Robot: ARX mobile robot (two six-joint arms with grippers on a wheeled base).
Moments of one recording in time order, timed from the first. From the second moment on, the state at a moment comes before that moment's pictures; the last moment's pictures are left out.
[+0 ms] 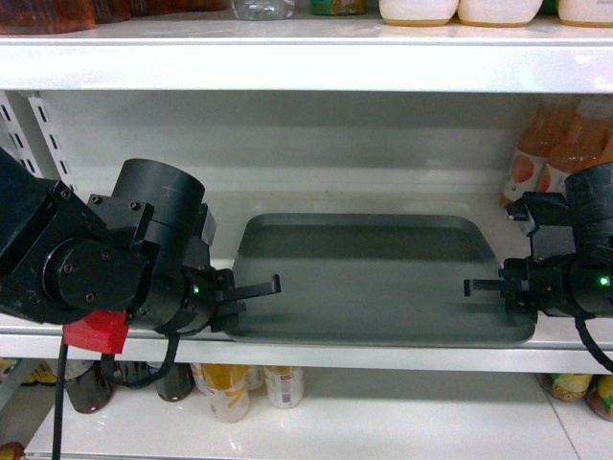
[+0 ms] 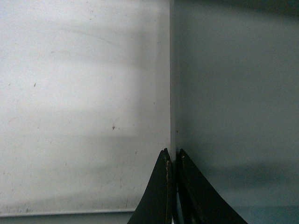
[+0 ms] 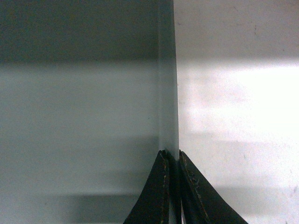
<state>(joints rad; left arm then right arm) -0.28 2.23 1.09 0.29 -0.07 -0.35 0.06 2.31 1.14 0.40 0.03 0.08</state>
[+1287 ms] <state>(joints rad) -0.33 1.38 0.46 0.37 -0.19 -0.25 0.11 1.33 0.34 0.49 -0.05 0.23</state>
